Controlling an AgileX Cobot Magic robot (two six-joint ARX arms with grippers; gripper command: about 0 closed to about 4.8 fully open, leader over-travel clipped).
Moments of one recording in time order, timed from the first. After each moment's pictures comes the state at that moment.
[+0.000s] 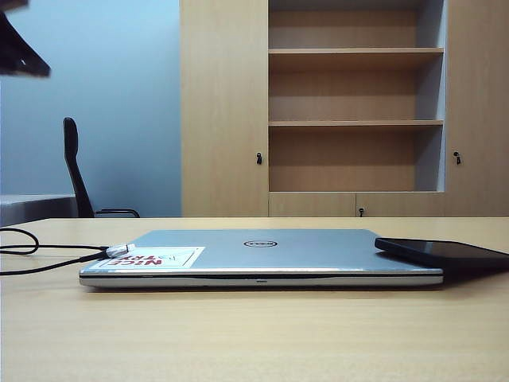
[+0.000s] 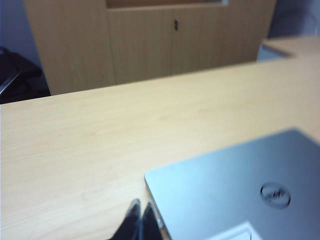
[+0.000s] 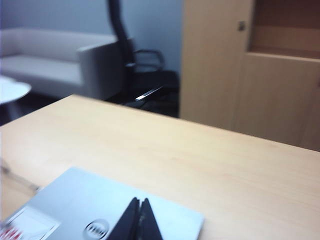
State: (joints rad) left arm -0.25 0.73 0.40 0.22 0.12 0.08; right arm 0.40 0.53 0.61 -0.07 -0.02 -0.05
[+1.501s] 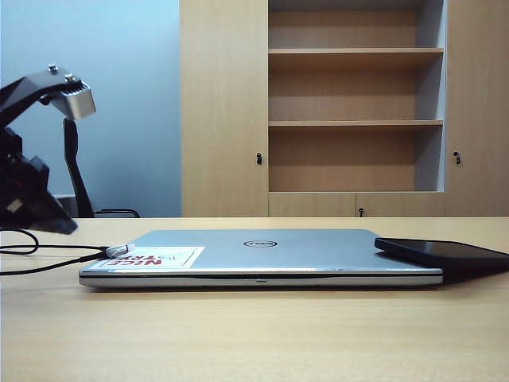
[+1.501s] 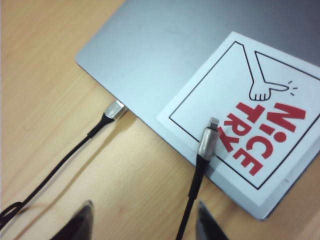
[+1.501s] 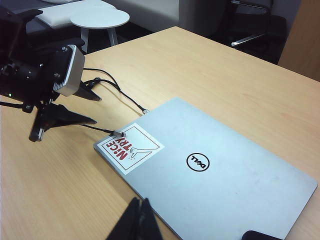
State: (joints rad) left arm -0.29 1.09 0.40 0.12 0.12 0.61; right arm 0.76 0.53 0.61 -0.31 -0.02 -0.08
